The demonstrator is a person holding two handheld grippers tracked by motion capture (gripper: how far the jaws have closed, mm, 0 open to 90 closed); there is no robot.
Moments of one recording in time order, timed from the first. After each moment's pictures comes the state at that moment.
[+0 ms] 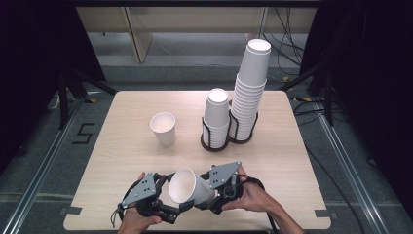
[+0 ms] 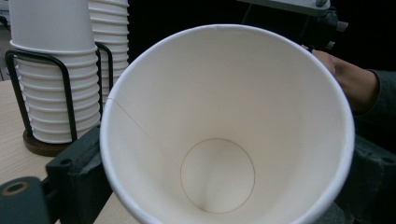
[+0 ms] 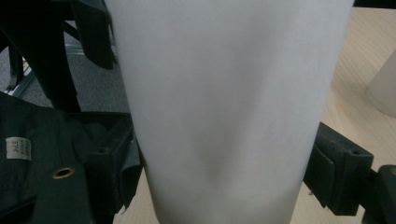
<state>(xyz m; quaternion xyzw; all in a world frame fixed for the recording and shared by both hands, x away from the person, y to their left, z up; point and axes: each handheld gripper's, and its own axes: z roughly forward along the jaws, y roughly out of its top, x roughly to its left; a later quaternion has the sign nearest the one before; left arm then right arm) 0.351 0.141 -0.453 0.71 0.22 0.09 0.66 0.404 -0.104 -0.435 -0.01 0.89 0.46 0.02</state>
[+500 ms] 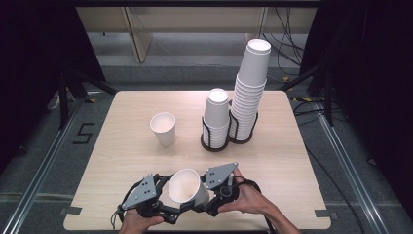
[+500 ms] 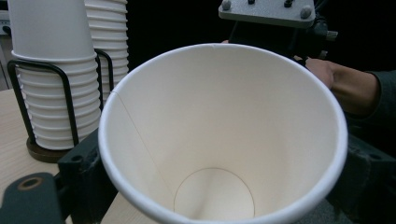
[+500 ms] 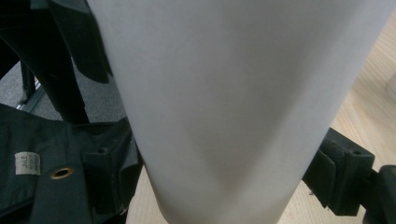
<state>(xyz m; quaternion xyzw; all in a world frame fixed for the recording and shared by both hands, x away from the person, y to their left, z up) 0.348 0.140 -0.451 0.71 0.21 0.11 0.66 0.403 -0.095 -0.444 0.01 0.88 0.47 -0.01</state>
